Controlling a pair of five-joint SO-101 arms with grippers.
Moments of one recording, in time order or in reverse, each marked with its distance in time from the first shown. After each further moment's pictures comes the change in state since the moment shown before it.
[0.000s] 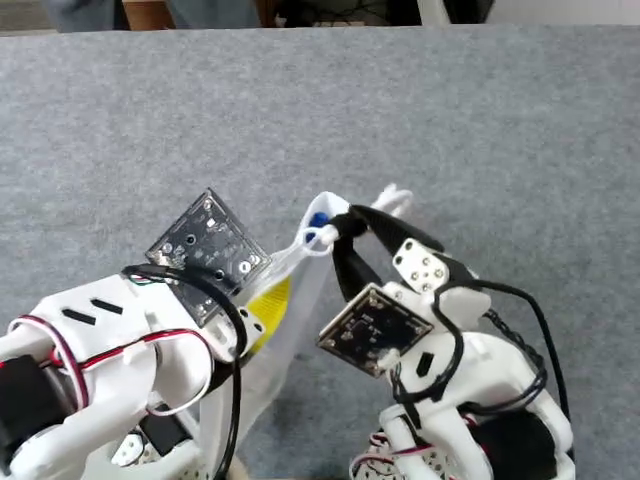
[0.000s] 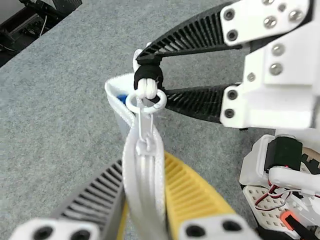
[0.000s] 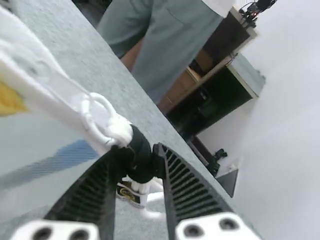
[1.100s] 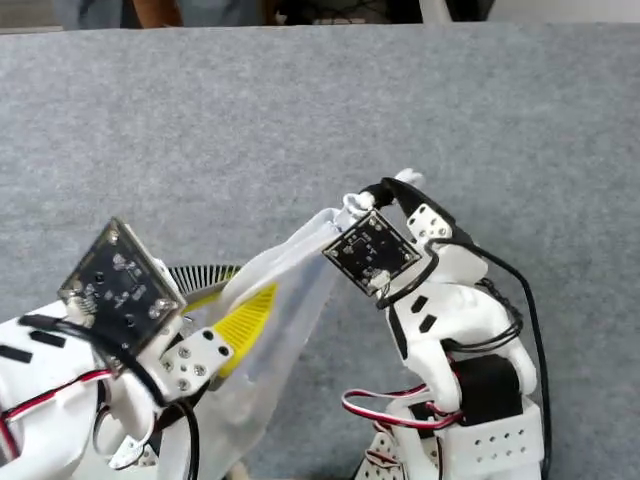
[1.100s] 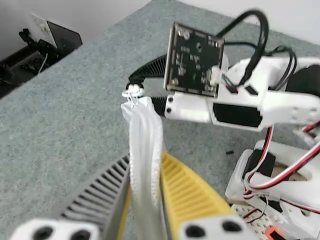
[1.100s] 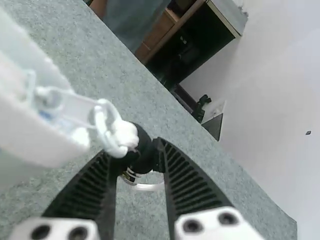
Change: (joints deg) left arm 1.9 -0.5 -6.2 0.8 1.9; right arm 8.4 0.2 13.7 -13.6 1.8
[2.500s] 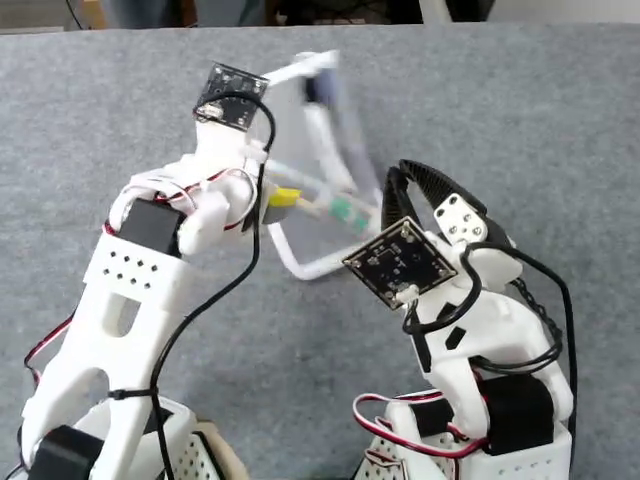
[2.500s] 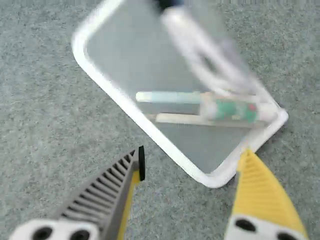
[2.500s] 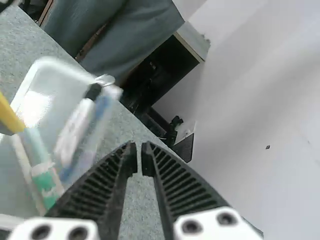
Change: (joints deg) left arm -31.7 25.0 34.1 -38.2 -0.3; right arm 0.1 0.4 -13.2 3.0 0.2
